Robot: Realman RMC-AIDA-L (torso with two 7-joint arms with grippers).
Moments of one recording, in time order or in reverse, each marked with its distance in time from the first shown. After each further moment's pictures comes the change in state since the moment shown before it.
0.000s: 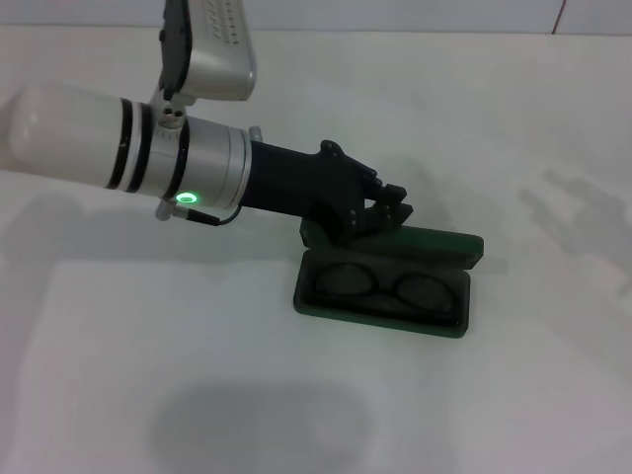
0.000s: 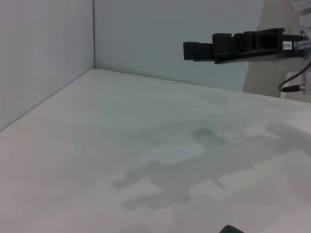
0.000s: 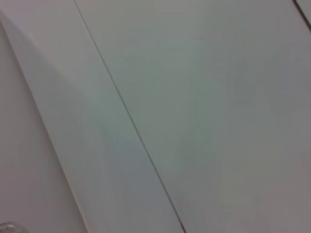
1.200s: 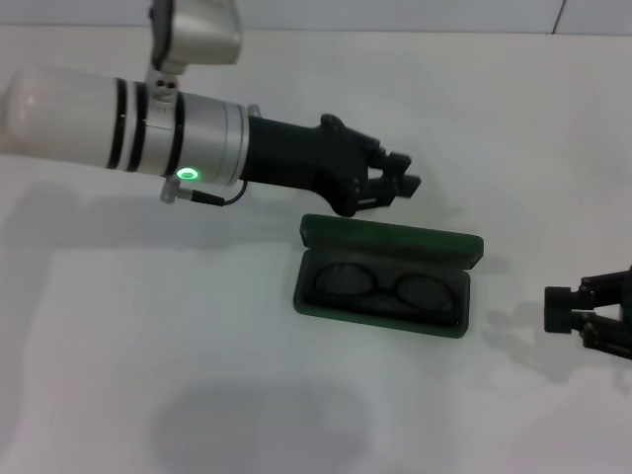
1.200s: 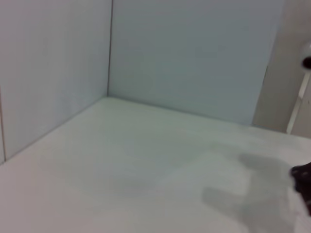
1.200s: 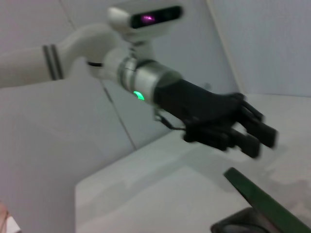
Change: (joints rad) left arm -0.066 0.017 -0.074 -0.120 -0.065 0.007 0.034; right arm 0.073 -0.055 -0.105 -0.103 -0.530 -0.190 0.063
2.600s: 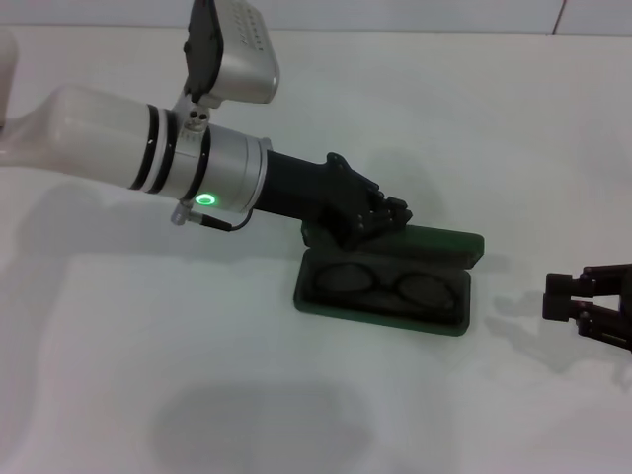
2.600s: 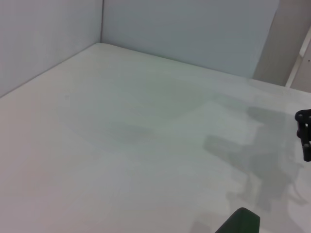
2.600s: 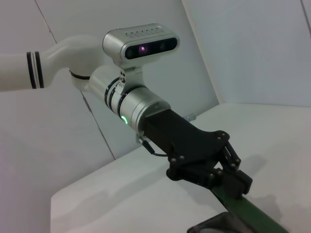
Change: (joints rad) left arm -0.061 -0.017 0.000 -0.113 0.106 -0.048 0.003; right arm -0.022 0.021 0.044 0.001 -0.001 0.041 -0.017
